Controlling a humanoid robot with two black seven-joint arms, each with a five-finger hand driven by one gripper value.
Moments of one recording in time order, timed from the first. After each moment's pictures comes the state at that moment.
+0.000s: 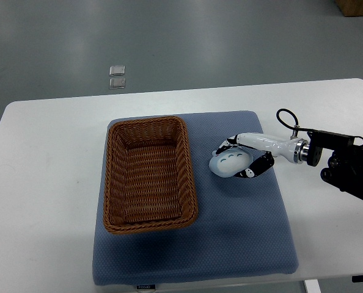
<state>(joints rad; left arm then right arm) 0.04 0.00 -0.12 -0.12 0.06 -0.04 0.03 0.78 -0.46 0.30 0.96 -1.40 0.08 0.43</state>
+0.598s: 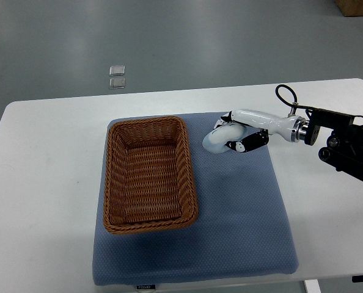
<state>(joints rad) 0.04 0.00 -0.12 -0.12 0.06 -0.04 0.03 0.87 -0.47 0.33 0.97 -1.37 0.08 0.48</state>
